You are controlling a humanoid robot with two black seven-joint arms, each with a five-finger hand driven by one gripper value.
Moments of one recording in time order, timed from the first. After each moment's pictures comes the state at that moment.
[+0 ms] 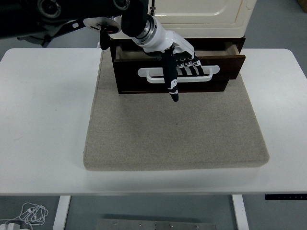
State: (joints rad) left arm -1.88 0.24 0.29 -1.11 0.26 -0.50 0.33; right arm -0.03 0.00 0.13 0.15 -0.15 0.22 -0.01
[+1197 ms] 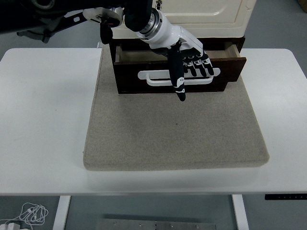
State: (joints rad) left arm -1.88 0.26 0.23 -1.12 0.26 -0.53 0.33; right arm -0.03 0.00 0.13 0.15 -0.15 0.22 -0.01
